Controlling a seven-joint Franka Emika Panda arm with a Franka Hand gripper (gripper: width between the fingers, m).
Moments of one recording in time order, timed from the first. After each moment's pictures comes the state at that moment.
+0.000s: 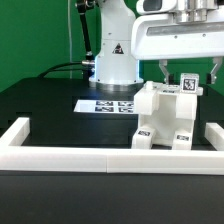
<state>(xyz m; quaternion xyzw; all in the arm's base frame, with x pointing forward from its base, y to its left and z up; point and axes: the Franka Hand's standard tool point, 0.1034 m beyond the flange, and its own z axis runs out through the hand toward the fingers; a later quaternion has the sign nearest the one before) 0.549 0.091 0.112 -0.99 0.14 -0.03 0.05</state>
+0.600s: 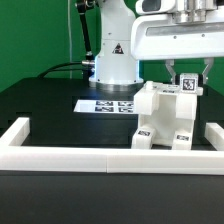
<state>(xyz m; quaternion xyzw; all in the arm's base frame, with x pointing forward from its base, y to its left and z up) 0.549 0.091 0.112 -0.98 0.18 -0.03 0.05</state>
